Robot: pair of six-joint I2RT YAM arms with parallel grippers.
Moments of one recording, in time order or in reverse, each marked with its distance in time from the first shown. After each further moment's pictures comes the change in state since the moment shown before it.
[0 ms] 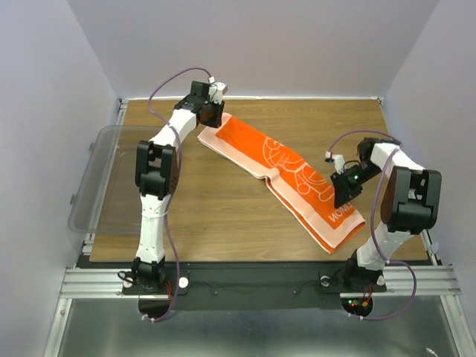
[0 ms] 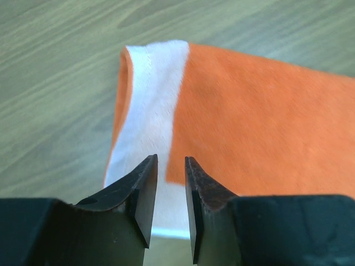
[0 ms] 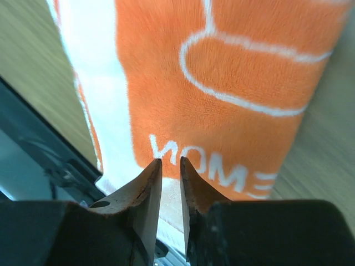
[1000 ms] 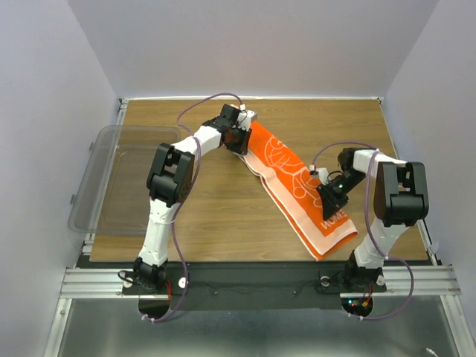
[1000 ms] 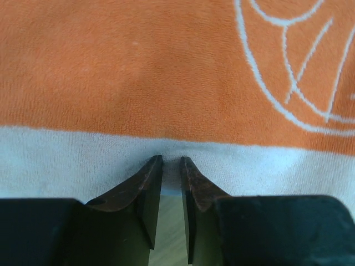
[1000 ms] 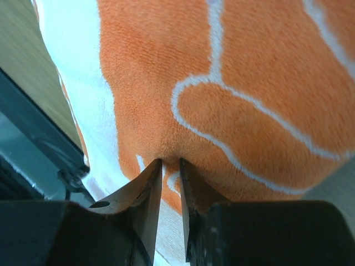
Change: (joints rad) left arm -0.198 -0.150 -0.385 0.098 0.081 -0.076; right arm 0.098 0.072 -0.058 0.075 -0.019 0.066
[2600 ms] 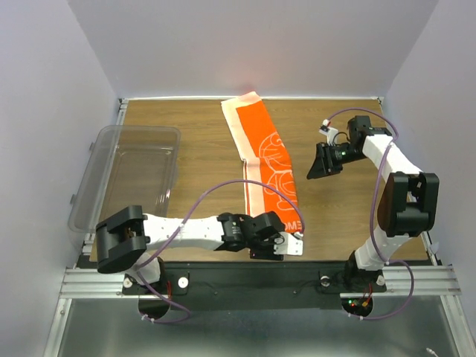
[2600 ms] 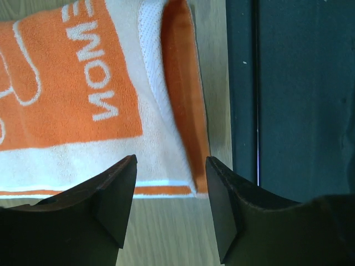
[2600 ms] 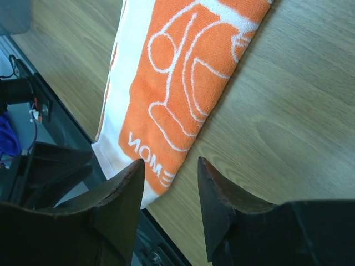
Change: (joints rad) left arm -0.856 -0.749 -0.821 0.066 -0.261 0.407; right arm 0.029 -0.113 0.233 0.111 -0.323 0.473
